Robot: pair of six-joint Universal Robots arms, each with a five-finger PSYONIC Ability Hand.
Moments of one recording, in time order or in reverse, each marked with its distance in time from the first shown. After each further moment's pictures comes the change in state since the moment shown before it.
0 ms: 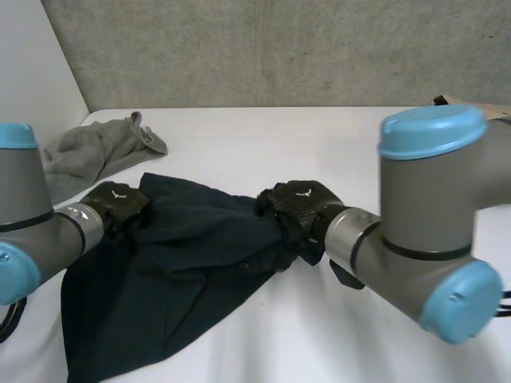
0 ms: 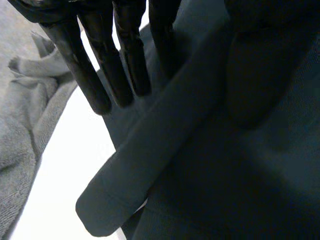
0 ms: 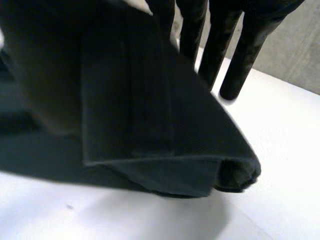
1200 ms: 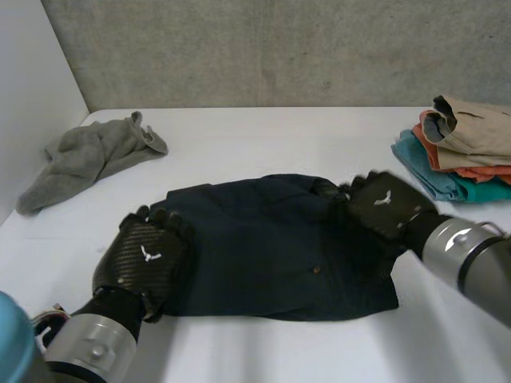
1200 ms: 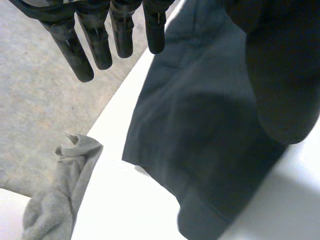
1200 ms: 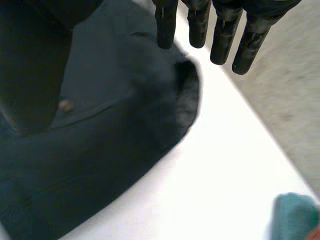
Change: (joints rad) left arm -0.493 0.467 -0.501 0.327 -0.401 -0.036; right arm -0.339 -0.343 0.433 -0.123 -0.189 -0.589; left_hand -0.413 -0.388 -0.384 -0.392 -0.397; right_hand -0.333 -0.394 -0.396 -0.375 -0.357
